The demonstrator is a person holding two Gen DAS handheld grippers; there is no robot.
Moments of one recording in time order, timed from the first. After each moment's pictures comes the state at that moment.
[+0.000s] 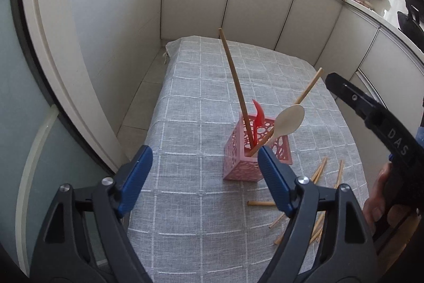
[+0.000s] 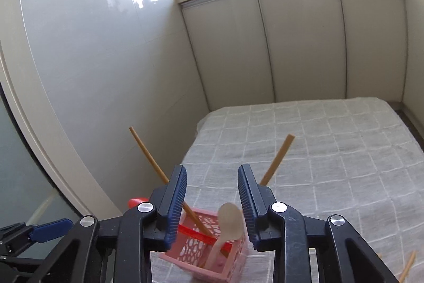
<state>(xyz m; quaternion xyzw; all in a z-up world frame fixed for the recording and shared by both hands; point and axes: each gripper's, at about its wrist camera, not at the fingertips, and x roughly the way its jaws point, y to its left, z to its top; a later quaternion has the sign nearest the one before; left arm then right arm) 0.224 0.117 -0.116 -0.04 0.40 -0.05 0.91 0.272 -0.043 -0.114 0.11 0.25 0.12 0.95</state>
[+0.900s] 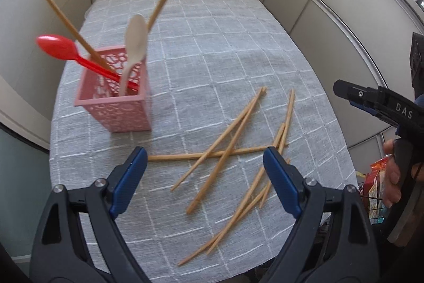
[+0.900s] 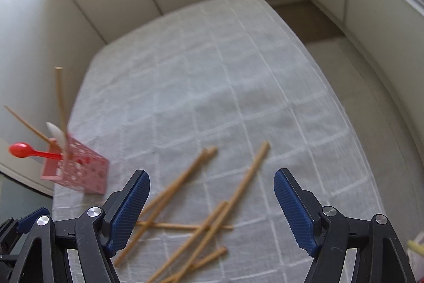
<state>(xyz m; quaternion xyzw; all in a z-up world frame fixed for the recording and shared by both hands) 0.213 -0.042 -0.167 0.03 0.52 -0.17 0.83 0.209 -0.247 -0.169 0.21 0.47 -0.03 0.86</state>
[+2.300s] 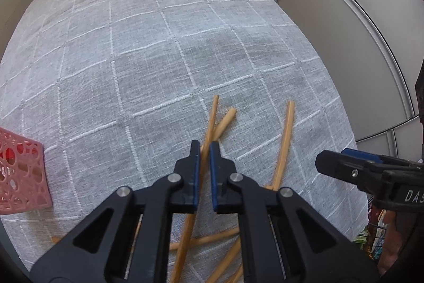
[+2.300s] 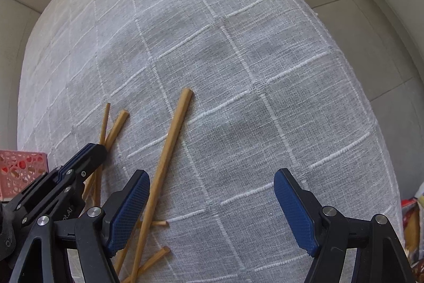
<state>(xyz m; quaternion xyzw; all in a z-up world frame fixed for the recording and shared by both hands) 0.295 -0.151 -0.258 0.07 0.56 -0.22 0.79 0.249 -0.303 -0.264 0.29 0.60 -0.07 0.74</state>
